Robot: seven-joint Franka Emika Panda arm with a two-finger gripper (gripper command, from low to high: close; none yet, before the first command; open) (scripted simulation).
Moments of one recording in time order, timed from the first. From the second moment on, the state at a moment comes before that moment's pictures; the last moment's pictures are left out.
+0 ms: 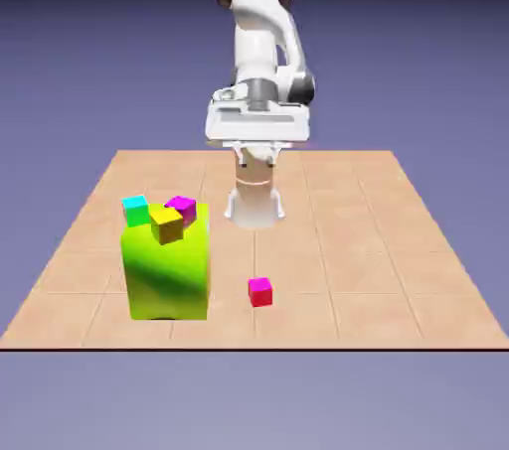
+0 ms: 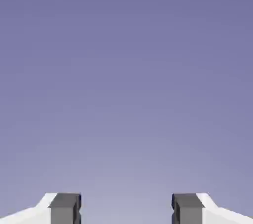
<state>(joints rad) 0.01 -0.53 0.00 -2.81 0.00 3.02 0.73</state>
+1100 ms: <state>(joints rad) 0.04 0.16 0.00 -2.75 0.01 2.92 0.57</state>
